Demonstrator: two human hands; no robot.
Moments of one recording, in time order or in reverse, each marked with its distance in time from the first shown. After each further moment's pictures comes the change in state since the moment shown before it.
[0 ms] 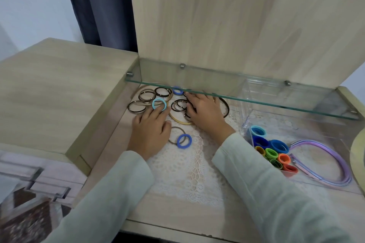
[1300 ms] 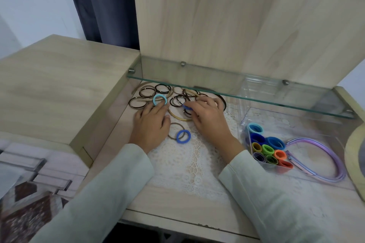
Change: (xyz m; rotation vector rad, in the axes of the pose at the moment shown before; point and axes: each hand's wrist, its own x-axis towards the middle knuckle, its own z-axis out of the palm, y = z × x) left_hand 0.000 0.005 -0.006 -0.082 -0.026 -0.038; right_hand -0.041 0.003 -0.004 0.092 0.306 -0.237
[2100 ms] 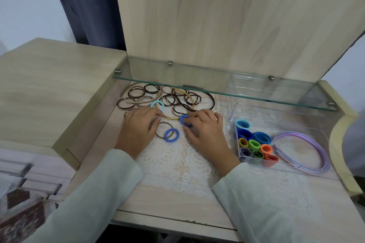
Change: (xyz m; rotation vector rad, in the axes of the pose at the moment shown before) left_hand -0.009 -0.011 0.002 -0.148 0.306 0.392; right_hand -0.046 -0.003 -0.020 0.024 -0.093 0.169
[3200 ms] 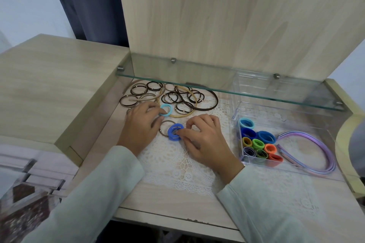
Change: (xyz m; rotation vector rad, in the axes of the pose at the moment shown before) left_hand -0.002 -0.015 0.013 0.016 -0.018 -0.075; right_hand -0.012 -0.013 -0.010 0.069 0.073 -0.299
